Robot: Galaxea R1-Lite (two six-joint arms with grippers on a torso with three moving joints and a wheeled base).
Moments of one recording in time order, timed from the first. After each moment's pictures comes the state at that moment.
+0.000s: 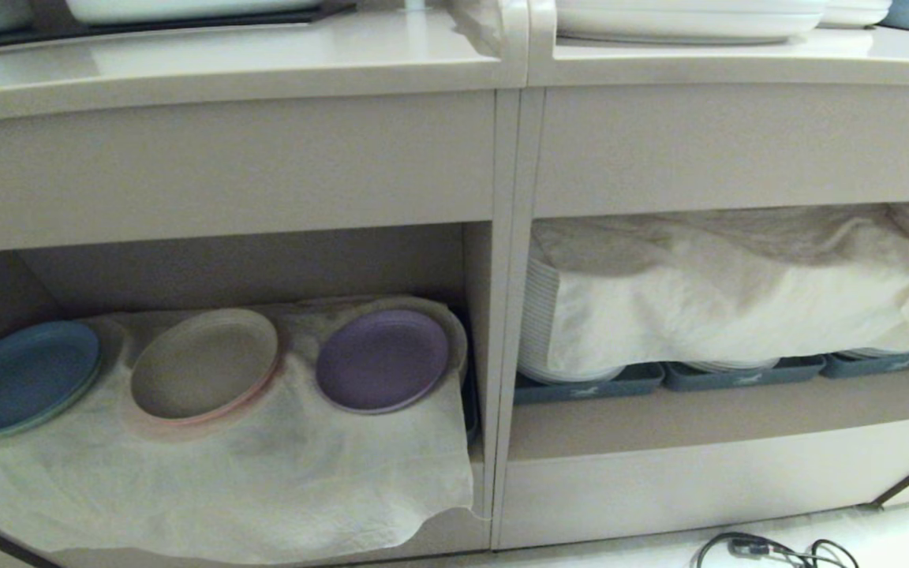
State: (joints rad) left arm 0.00 0.03 -0.25 0.41 -0.19 0.01; right arm 0.00 0.00 0.00 -0.01 -0.05 0.08
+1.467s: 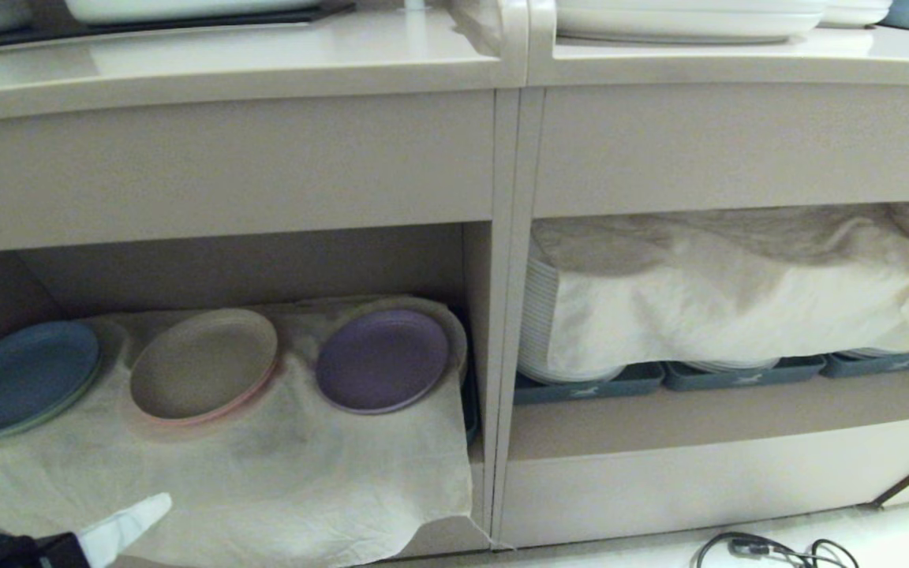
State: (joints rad) left arm -0.06 0.92 -0.09 -0.44 -0.27 -0.46; right arm 0.00 0.00 0.00 -0.01 -0.05 0.08
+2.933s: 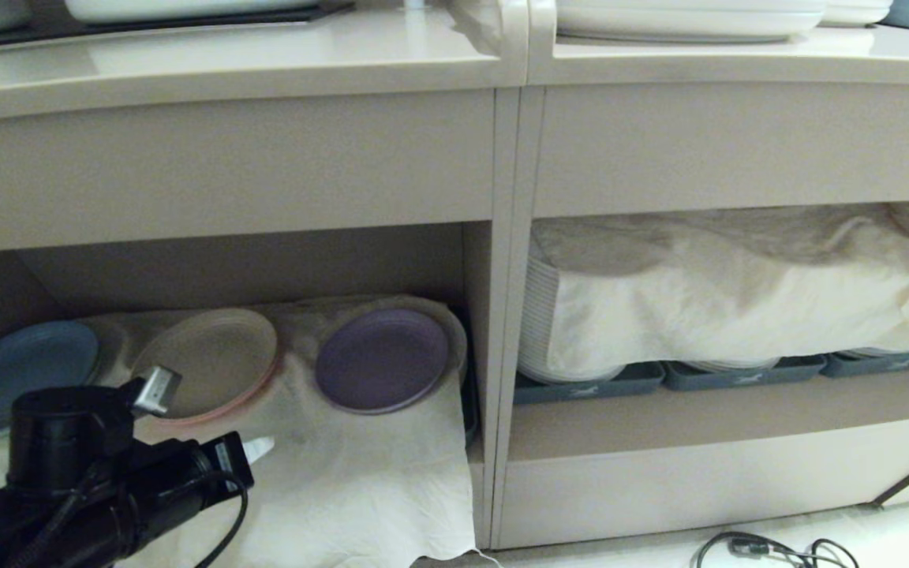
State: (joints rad) left arm -0.23 1.56 -0.19 -0.83 -0.09 -0.56; right arm 0.00 0.00 0.00 -0.01 -0.05 0.08
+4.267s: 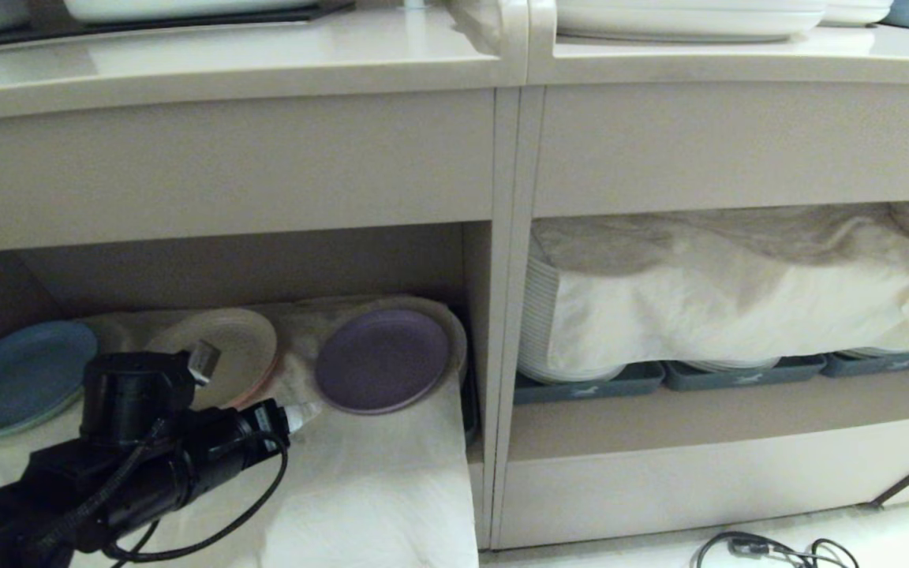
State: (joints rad) left arm -0.27 1.68 -0.32 -0.81 -0.05 -0.61; right arm 0.00 0.00 0.00 -0.01 -0.05 0.08
